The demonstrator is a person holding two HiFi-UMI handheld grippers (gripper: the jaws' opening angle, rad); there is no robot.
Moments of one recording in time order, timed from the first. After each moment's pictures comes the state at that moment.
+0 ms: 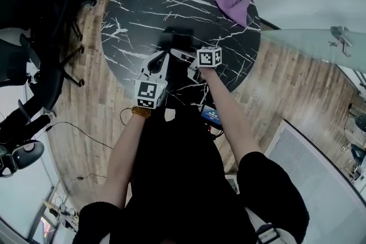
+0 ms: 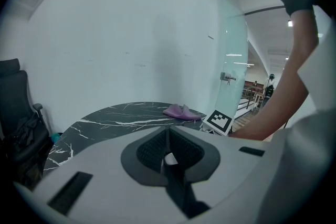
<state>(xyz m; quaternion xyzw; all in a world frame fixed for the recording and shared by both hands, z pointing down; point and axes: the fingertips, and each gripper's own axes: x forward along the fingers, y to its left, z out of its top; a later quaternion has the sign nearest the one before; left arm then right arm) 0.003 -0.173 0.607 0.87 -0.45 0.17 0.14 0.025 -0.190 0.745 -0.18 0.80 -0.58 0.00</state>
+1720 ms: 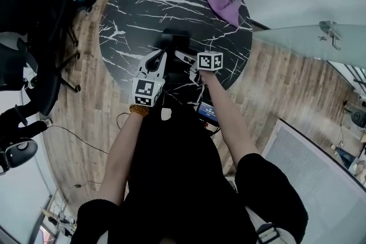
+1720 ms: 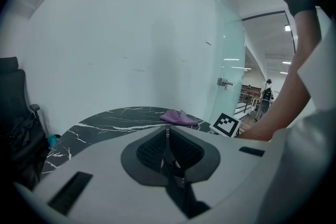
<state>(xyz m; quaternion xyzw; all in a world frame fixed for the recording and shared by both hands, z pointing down) 0.007 -0.167 0.594 0.88 -0.43 0.15 0.14 0.069 -0.181 0.752 -0.29 0.79 -0.55 -0.05</state>
